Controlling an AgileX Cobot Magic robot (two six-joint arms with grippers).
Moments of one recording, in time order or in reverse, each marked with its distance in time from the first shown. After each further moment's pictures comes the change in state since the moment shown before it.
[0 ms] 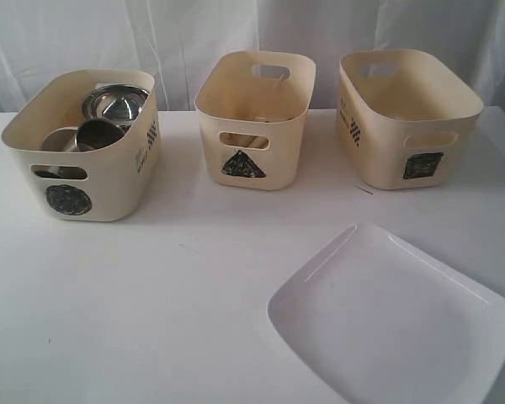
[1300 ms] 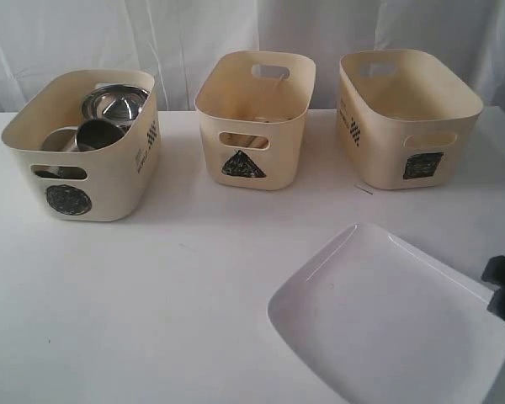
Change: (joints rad) left arm 0.000 0.000 0.000 0.000 0.000 0.000; right arm 0.001 0.700 0.059 -0.255 0.145 0.747
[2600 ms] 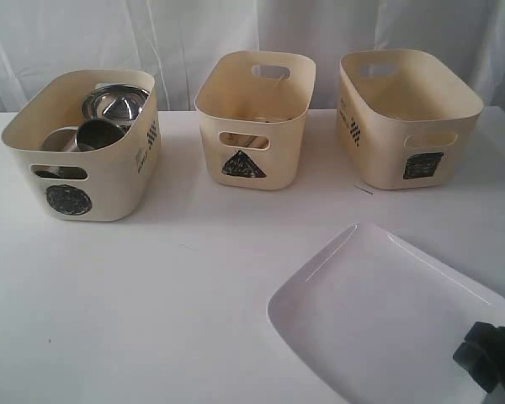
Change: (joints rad) left arm 0.000 0.000 0.000 0.000 0.000 0.000; right arm 0.000 0.007 0.340 0.036 -0.483 0.174
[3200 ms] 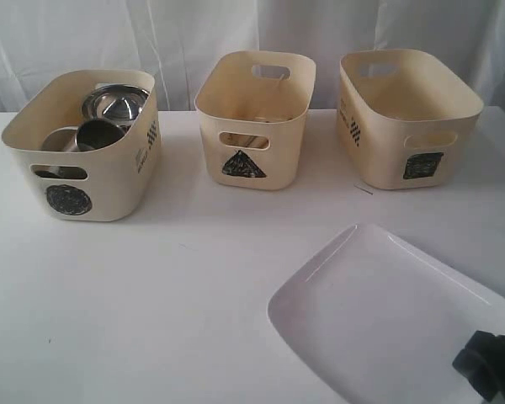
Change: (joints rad) left arm 0.000 0.000 0.000 0.000 0.000 0.000; right arm 0.000 0.000 0.036 0.000 -0.046 0.000
